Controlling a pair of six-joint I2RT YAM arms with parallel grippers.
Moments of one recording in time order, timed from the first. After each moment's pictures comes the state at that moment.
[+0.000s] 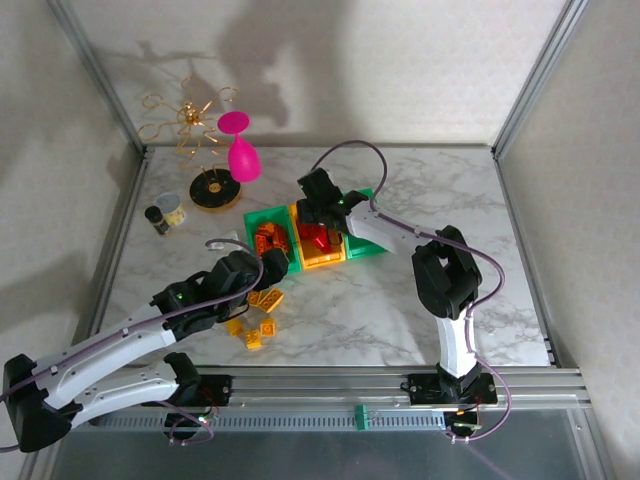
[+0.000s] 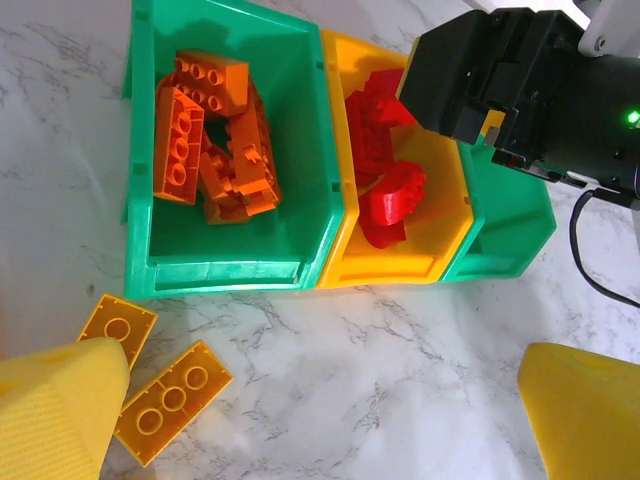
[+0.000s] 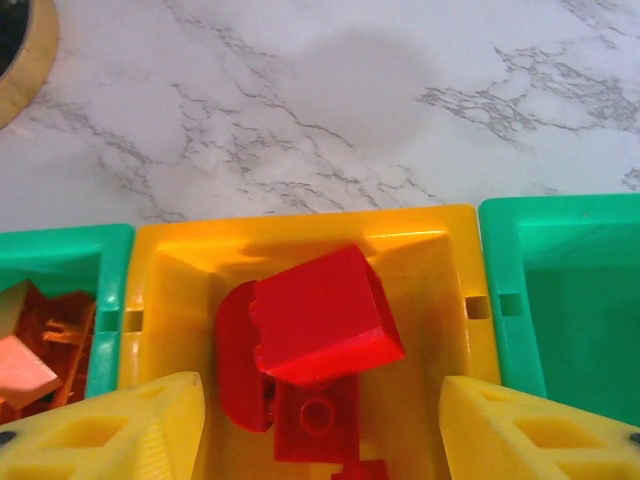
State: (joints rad) left arm -0.85 0.90 0.75 -0.54 -0.44 -1.04; right arm 0.76 1.99 1.60 -0.47 0.25 0.42
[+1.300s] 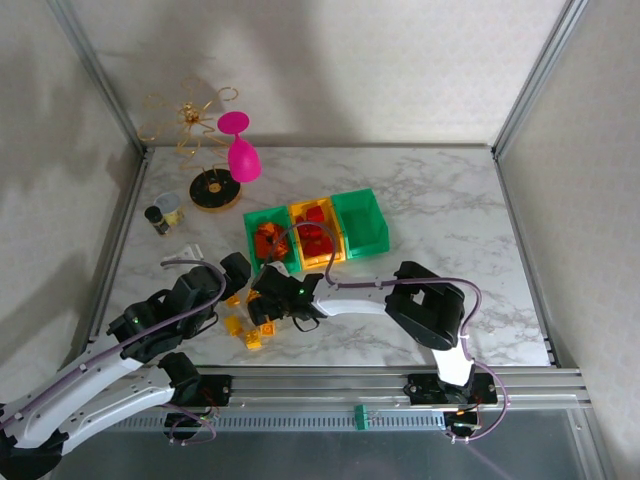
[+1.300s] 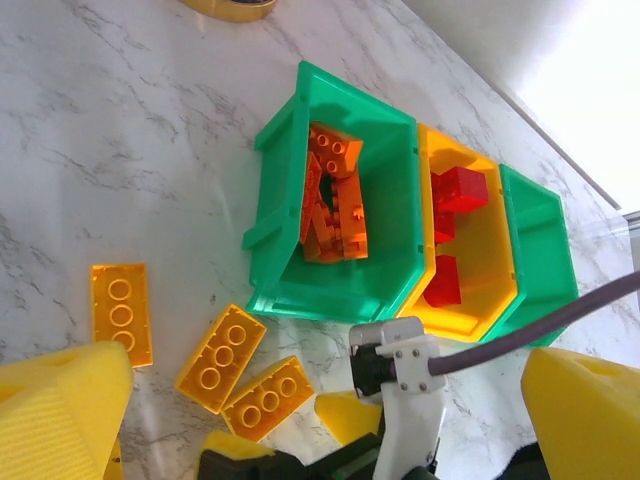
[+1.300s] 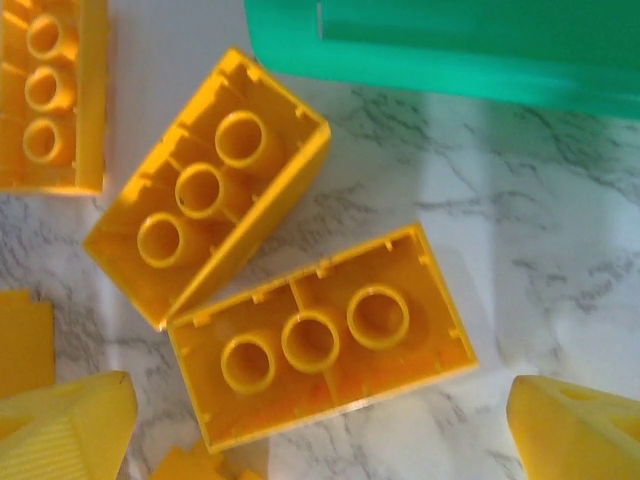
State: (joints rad) left arm -0.80 0.62 0.71 -0.77 -0.54 -1.16; right arm 1.21 1.97 1.27 -0.32 0.15 0.68
